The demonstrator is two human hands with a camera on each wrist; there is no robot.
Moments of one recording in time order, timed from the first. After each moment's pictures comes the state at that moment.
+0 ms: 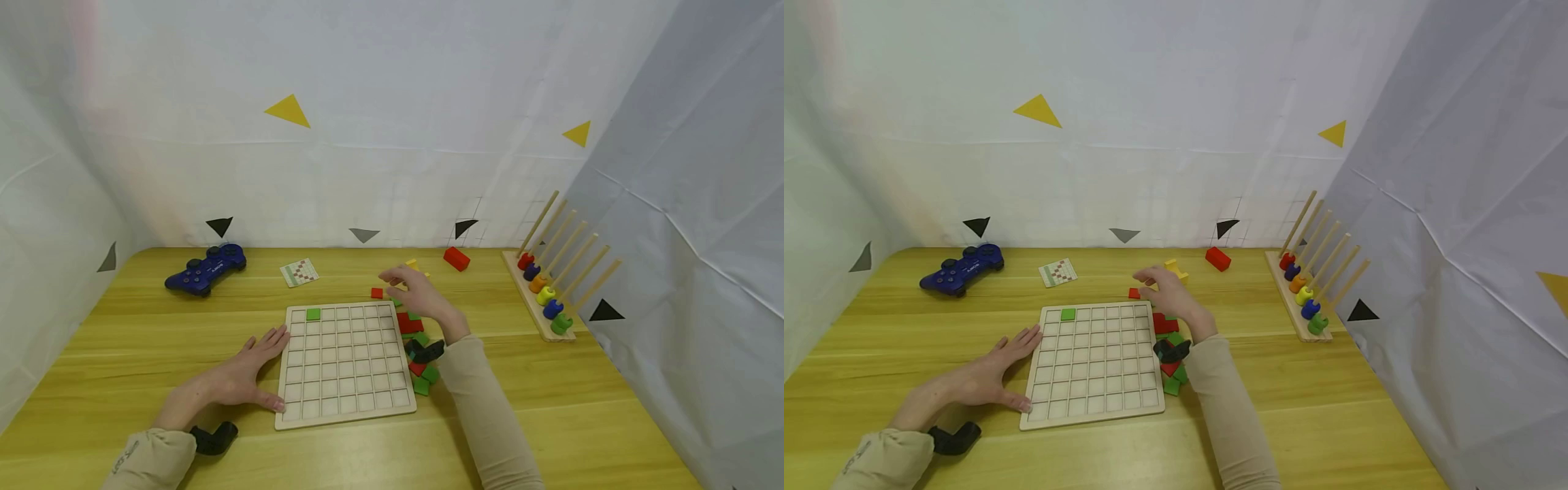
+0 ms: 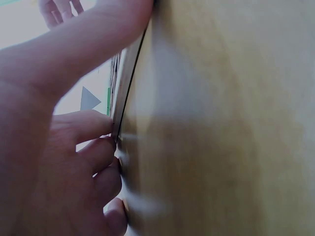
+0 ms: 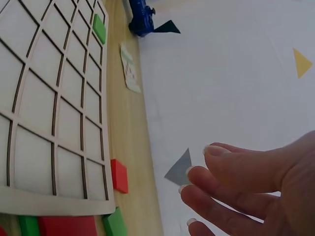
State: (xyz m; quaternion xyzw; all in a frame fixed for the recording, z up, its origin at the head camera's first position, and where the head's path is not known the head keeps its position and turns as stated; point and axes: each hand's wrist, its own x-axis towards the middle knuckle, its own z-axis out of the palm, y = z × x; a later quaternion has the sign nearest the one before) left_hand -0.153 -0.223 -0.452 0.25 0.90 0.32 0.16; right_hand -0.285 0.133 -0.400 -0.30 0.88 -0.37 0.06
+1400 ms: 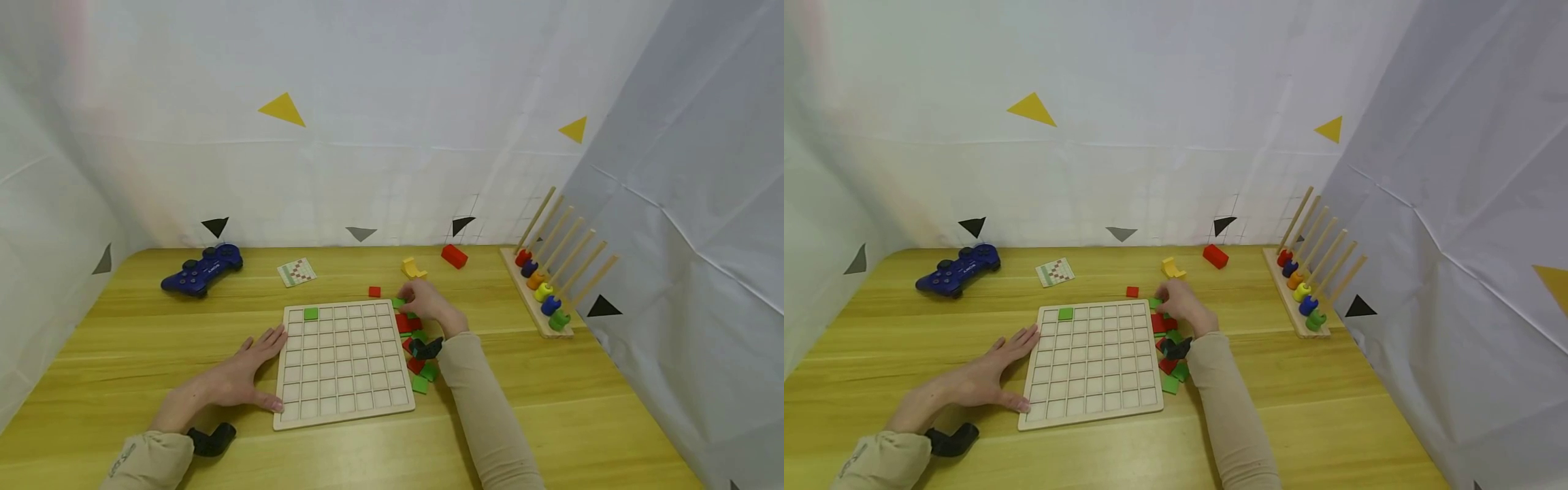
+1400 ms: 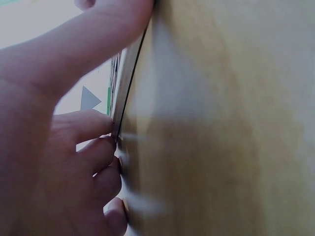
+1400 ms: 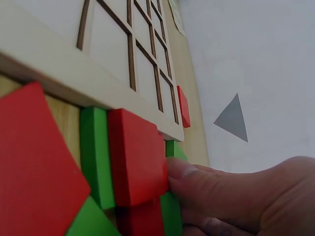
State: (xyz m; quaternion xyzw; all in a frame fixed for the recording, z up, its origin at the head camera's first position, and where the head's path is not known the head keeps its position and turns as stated) left_hand -0.152 -0.222 -0.448 0.25 0.90 0.32 0.17; right_hand -0.306 0.154 -0.437 -0.16 0.93 -0.31 0.14
